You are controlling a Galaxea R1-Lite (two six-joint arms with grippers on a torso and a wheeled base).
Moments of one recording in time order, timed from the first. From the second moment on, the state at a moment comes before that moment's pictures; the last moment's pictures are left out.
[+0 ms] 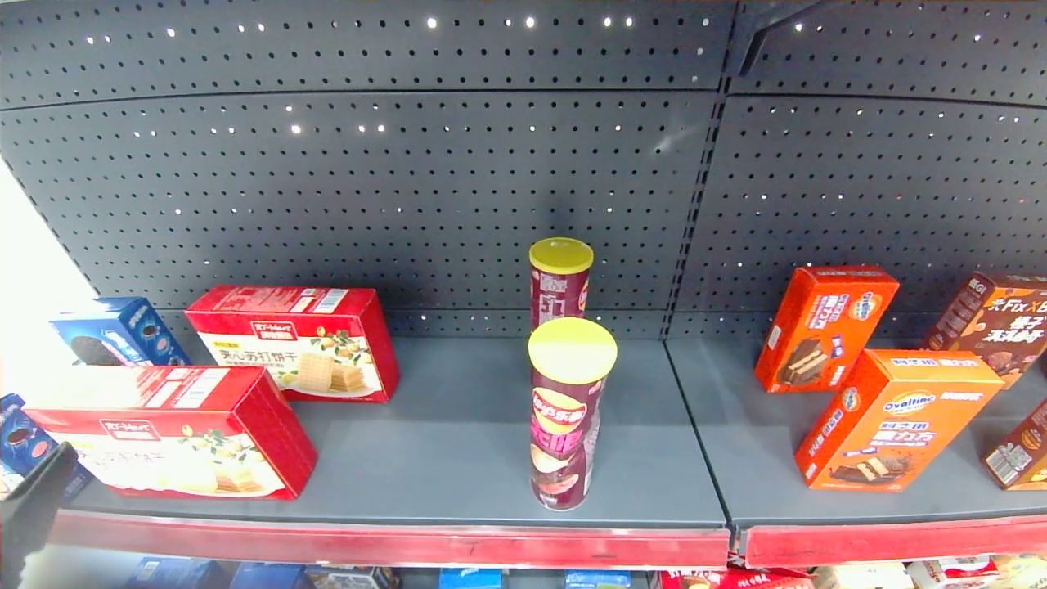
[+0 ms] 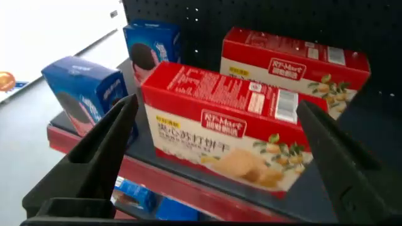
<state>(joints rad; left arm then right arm) 0.00 0.71 -0.11 -0.61 0.31 -0.10 0.85 0.53 -0.49 -0.84 -1.53 -0.48</state>
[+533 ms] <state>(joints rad) -0.01 0.09 -0.05 0.07 0.27 -0.08 0.83 0.52 -0.45 -0.84 -1.53 -0.48</state>
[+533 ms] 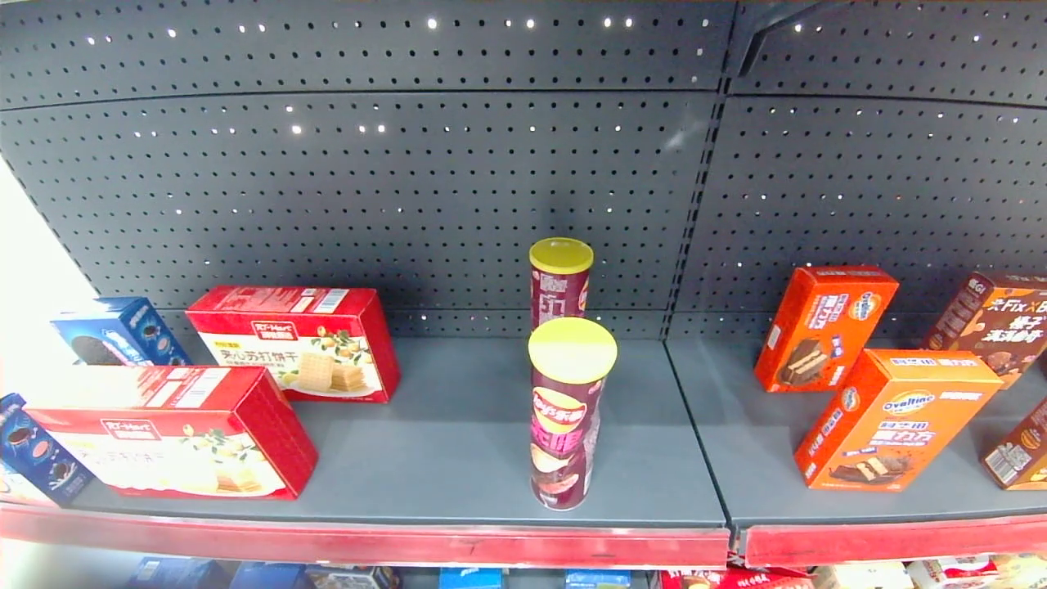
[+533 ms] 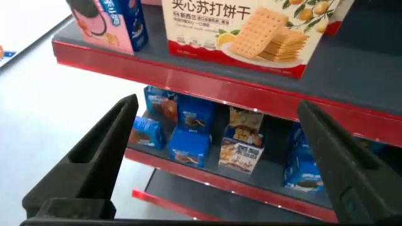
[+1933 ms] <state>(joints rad) -0.01 0.01 0.00 0.00 -0.02 0.02 0.83 0.51 -0.43 -0.84 -1.53 -0.56</state>
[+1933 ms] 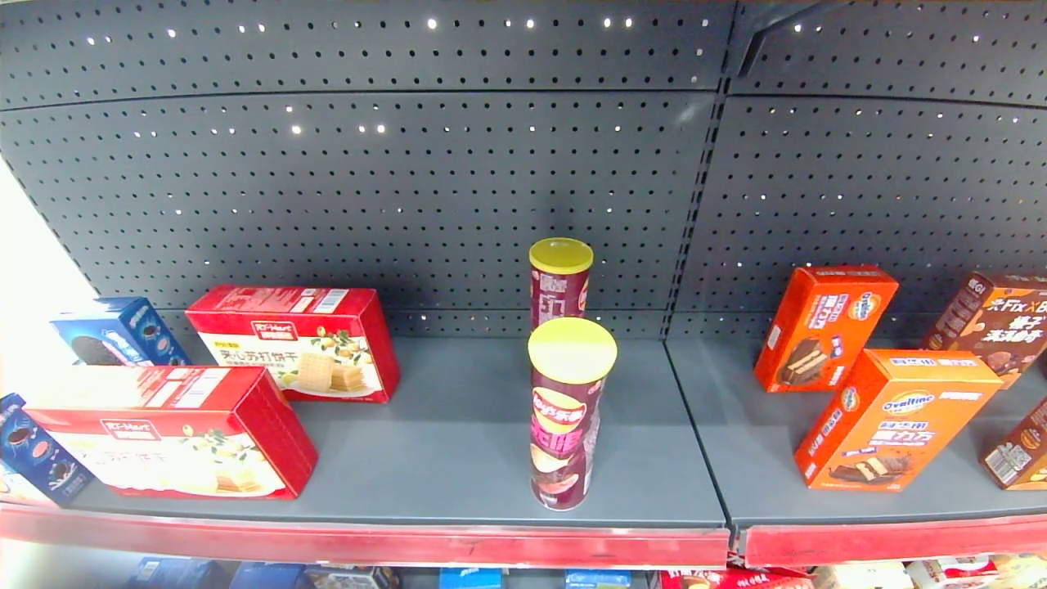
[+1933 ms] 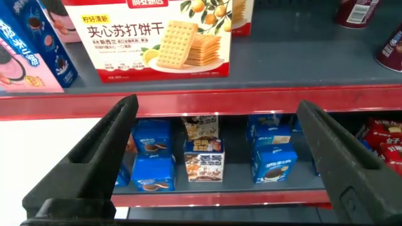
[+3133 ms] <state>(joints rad) -0.01 0.01 0.00 0.00 -0.02 0.02 0.60 0.78 -0.50 -0.80 -0.63 -0.41</state>
